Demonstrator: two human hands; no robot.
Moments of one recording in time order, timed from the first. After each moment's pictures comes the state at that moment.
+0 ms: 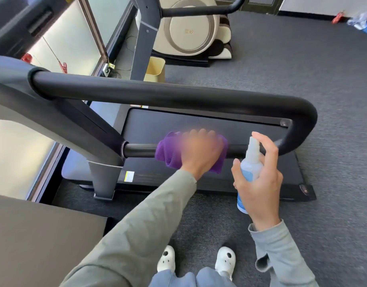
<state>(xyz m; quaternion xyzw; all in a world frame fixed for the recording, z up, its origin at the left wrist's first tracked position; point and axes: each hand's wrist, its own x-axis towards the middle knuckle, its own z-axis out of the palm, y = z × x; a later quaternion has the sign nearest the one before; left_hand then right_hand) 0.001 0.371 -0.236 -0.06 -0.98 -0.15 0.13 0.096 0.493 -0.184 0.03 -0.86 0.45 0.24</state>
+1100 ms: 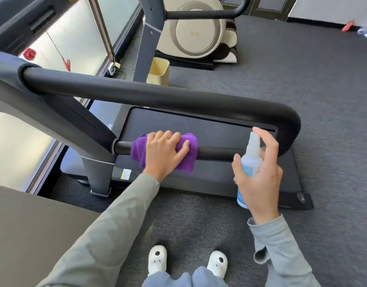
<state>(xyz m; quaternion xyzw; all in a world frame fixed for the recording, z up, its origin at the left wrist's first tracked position) 0.009 0.317 -0.248 -0.05 -0.98 -0.09 0.16 0.079 0.527 -0.172 0.04 -0.86 0.45 0.24</state>
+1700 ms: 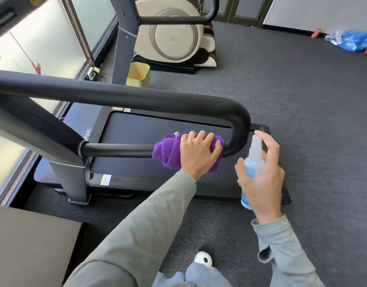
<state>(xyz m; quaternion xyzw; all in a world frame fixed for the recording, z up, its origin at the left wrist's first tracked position) 0.004 0.481 -0.226 -0.10 -0.98 -0.15 0.13 0.095 0.610 -0.165 0.01 -0.87 0.42 0.25</state>
